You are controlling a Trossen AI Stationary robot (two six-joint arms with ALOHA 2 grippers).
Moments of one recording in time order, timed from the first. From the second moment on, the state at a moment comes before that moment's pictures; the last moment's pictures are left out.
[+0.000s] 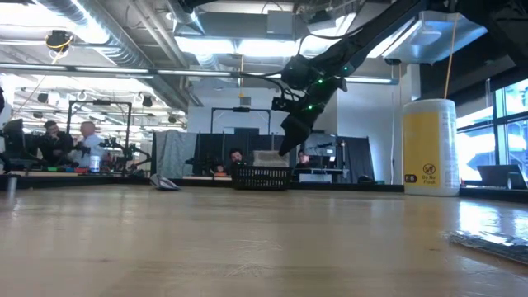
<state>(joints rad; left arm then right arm) -0.11 1.09 0.79 0.21 -0.31 0.18 -0.55 2.00 1.47 -0.37 0.03 -0.44</state>
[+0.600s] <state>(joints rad) -0.11 1.09 0.79 0.21 -0.31 0.18 -0.49 1.95 1.47 -0.33 0.15 -0.53</state>
